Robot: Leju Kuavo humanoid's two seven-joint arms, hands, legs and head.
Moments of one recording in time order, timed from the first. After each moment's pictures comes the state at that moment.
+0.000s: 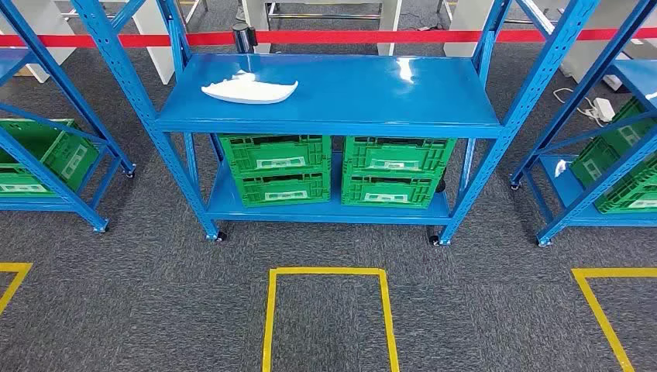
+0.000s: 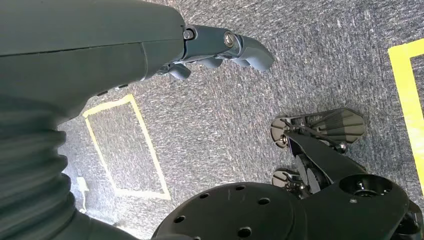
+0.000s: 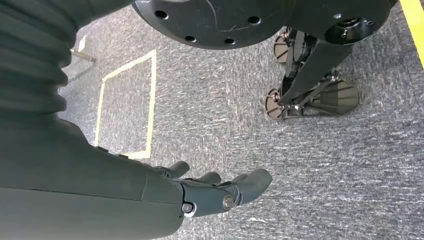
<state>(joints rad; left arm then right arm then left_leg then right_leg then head) 0.16 -0.01 0.02 -0.41 0.00 0.00 0.00 0.16 0.00 -0.01 -0.38 0.00 0.00 0.00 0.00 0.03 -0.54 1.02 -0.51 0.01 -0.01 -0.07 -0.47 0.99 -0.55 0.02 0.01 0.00</state>
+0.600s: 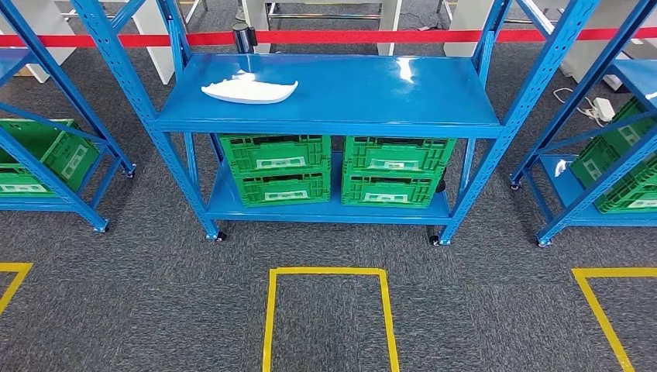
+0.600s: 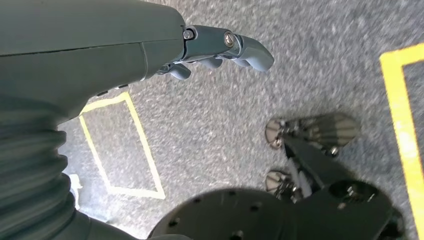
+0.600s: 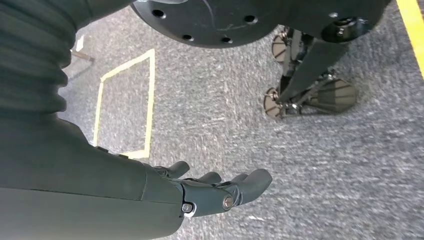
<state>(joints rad) 0.15 -0.01 0.07 -0.40 -0.03 0.00 -0.02 0.15 0.00 -0.04 -0.38 0.04 0.00 0.00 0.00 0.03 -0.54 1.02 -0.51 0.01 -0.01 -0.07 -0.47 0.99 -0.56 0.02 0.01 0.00</state>
